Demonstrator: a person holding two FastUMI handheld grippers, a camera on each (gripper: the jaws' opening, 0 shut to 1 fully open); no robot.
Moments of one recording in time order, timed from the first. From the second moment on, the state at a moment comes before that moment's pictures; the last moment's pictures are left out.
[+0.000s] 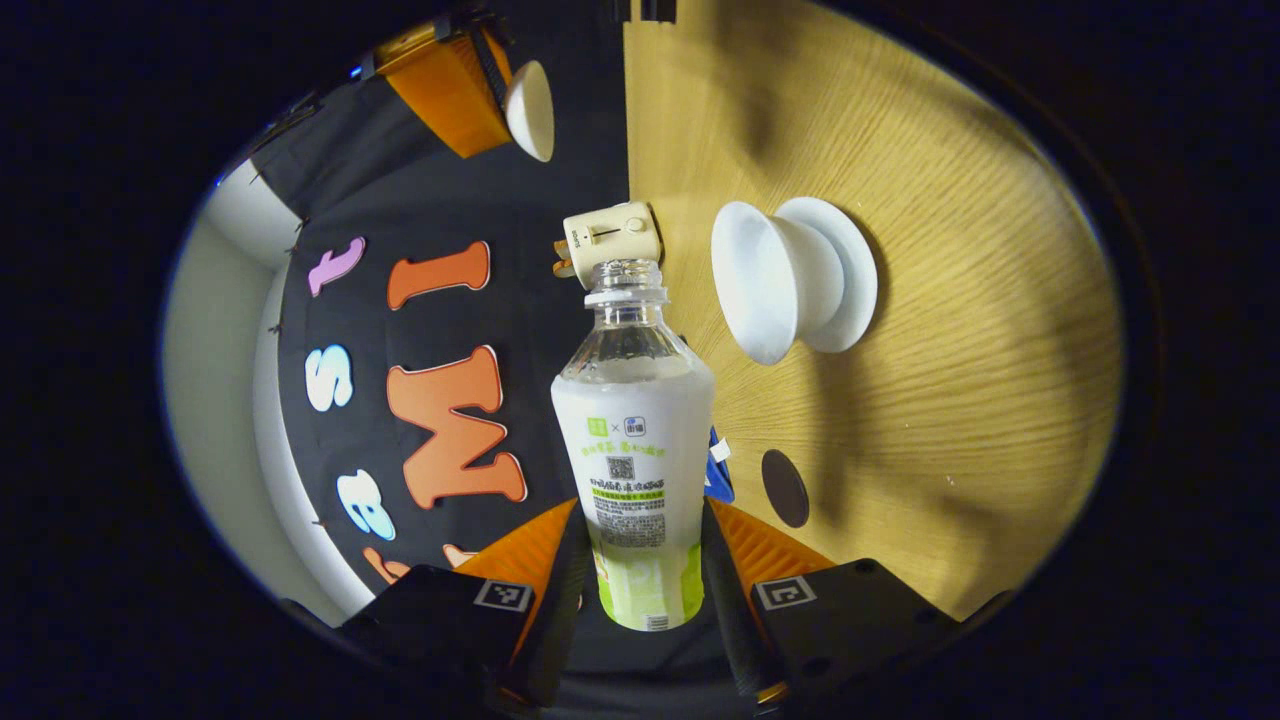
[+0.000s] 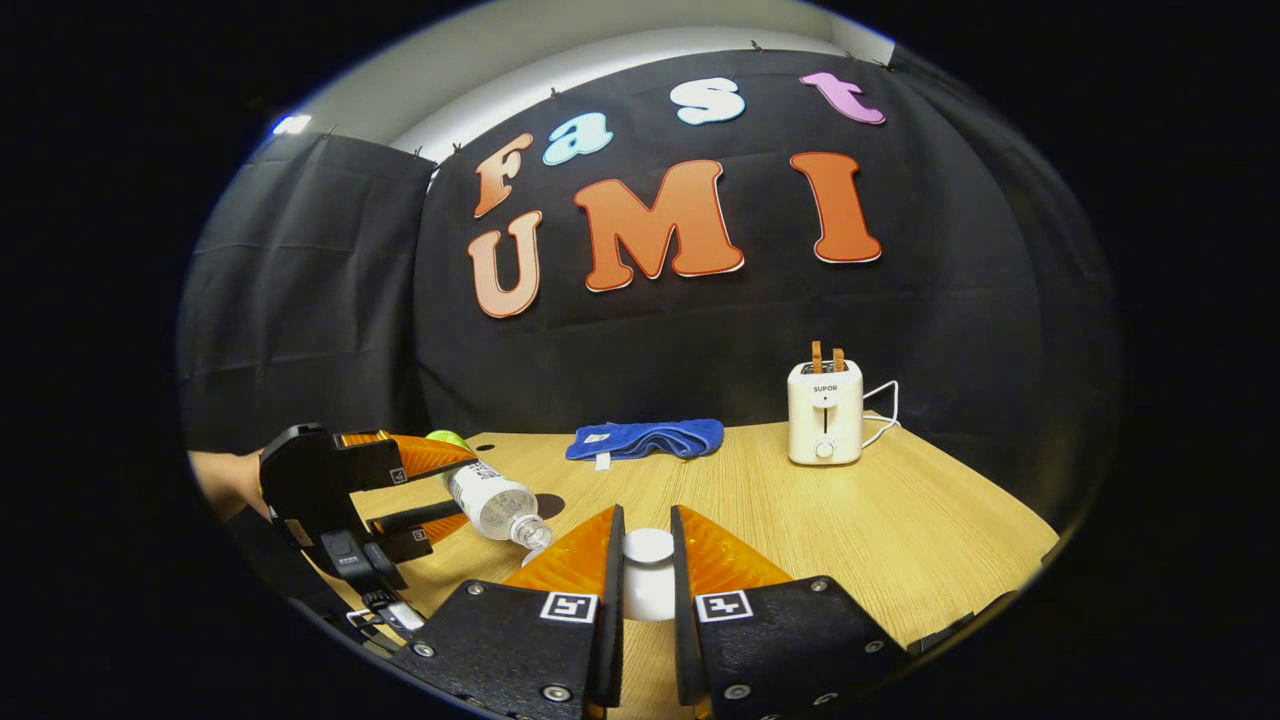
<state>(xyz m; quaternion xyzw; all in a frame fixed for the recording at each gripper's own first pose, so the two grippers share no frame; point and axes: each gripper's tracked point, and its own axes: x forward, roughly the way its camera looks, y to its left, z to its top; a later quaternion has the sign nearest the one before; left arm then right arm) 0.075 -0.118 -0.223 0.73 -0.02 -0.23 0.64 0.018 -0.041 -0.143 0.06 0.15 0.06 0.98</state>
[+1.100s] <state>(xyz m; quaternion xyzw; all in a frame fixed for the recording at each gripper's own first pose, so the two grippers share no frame) 0.158 -0.123 -0.134 0.15 0.08 -0.15 0.98 0.032 -0.063 -0.150 0.06 0.16 0.03 0.99</state>
